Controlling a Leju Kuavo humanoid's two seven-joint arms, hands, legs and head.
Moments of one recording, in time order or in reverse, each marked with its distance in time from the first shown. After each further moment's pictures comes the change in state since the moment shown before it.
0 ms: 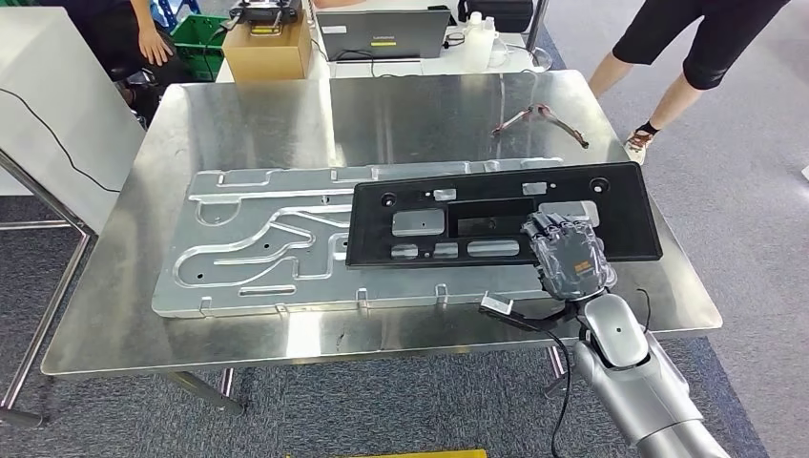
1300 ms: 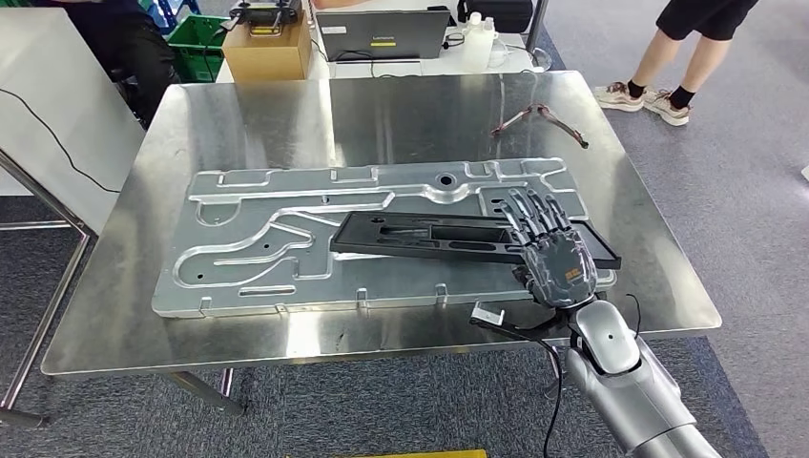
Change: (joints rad) left arm 0.014 -0.001 -0.002 0.000 0.010 0.016 -0.003; right arm 0.015 0.000 0.047 -0.018 -0.033 -0.020 -0.006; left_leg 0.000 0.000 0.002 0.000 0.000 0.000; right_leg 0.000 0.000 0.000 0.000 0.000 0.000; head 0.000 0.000
